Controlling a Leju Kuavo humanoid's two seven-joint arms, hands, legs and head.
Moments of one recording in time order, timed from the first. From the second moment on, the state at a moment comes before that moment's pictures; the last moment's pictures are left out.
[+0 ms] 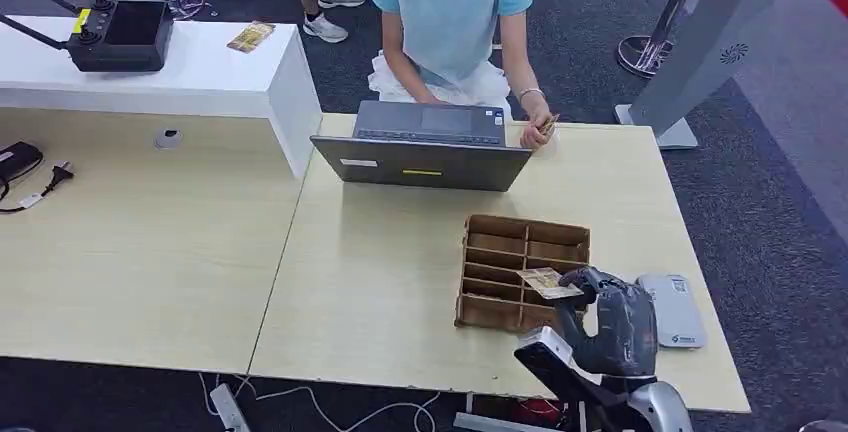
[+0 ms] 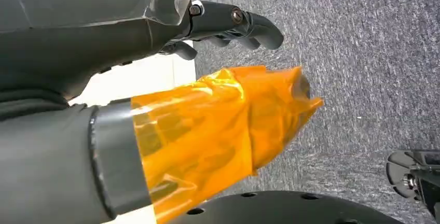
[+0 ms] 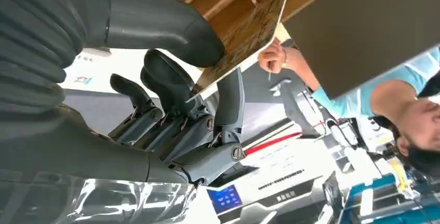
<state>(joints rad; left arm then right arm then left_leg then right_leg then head) -0.07 -0.20 1.05 -0.23 -1.36 0.28 0.17 0.13 -0.19 0.34 -1.83 1.08 -0.42 -0.01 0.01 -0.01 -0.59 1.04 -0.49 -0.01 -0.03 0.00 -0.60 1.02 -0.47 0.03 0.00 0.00</state>
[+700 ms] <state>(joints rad) -0.07 -0.20 1.07 -0.23 -1.36 0.27 0.16 -0.11 -0.21 0.34 -1.84 1.07 -0.37 -0.04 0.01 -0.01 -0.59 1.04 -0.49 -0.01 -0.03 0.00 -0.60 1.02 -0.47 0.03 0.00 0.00</state>
